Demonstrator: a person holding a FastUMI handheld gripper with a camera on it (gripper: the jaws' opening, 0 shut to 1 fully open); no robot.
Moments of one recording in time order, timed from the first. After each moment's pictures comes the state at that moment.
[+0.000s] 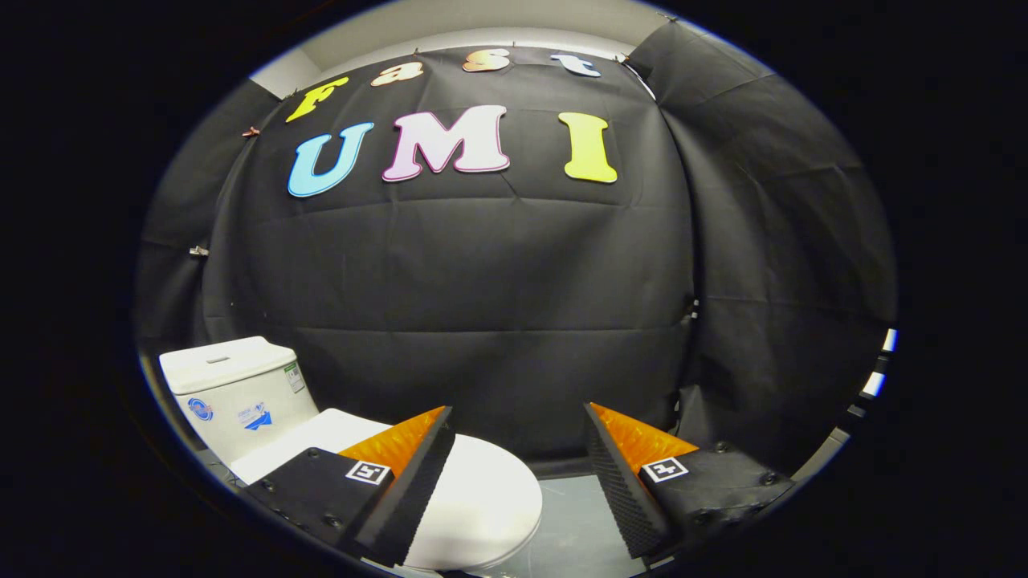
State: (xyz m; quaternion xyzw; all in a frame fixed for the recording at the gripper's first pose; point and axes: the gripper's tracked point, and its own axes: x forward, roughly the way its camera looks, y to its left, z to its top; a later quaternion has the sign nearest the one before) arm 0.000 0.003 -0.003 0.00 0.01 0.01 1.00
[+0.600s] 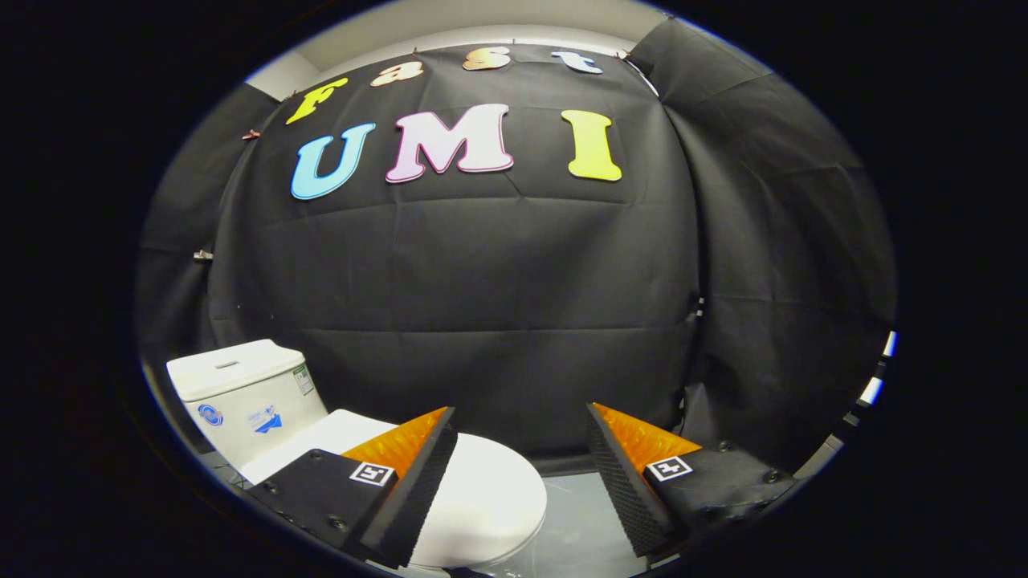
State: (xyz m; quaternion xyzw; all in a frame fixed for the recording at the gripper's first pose) arm -0.003 0.003 0.010 0.02 0.02 0.02 1.00
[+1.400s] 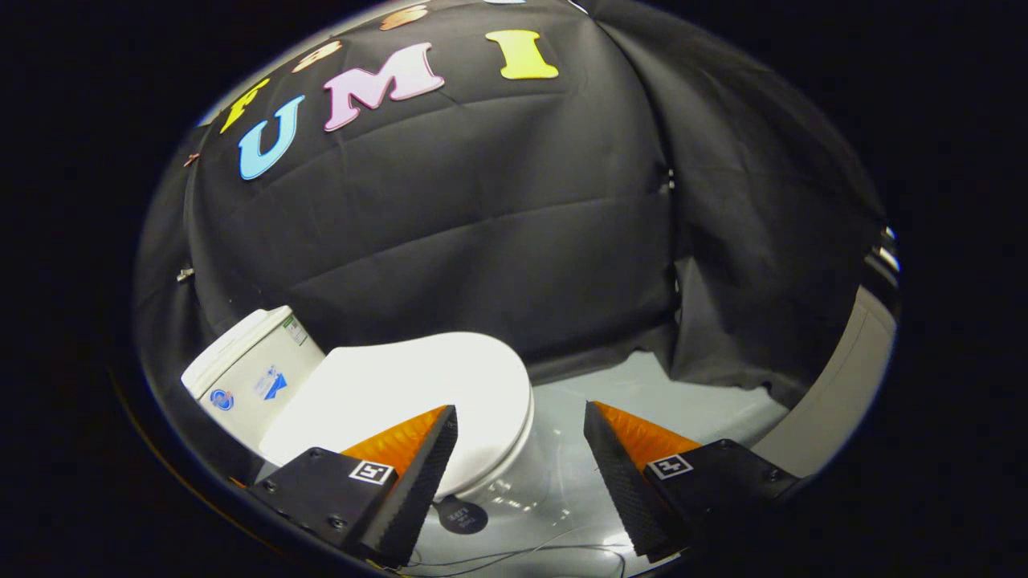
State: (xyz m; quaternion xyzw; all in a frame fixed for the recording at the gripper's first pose) arm -0.053 -0.028 -0.128 0.14 0.23 0.00 0.96
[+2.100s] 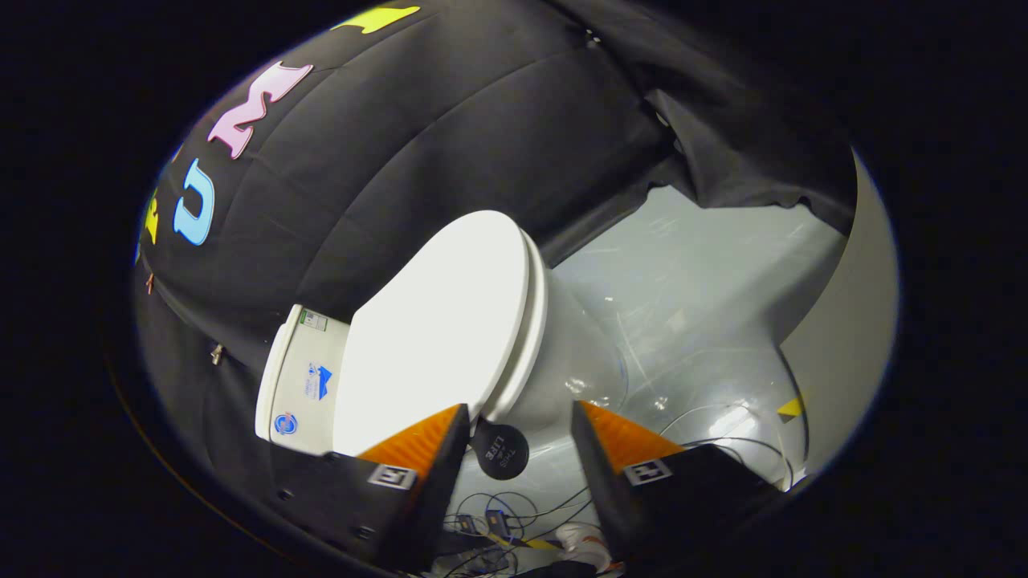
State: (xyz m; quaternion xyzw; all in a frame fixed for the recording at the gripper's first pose) arm -0.096 0.019 -0.212 0.35 0.40 0.01 0.85
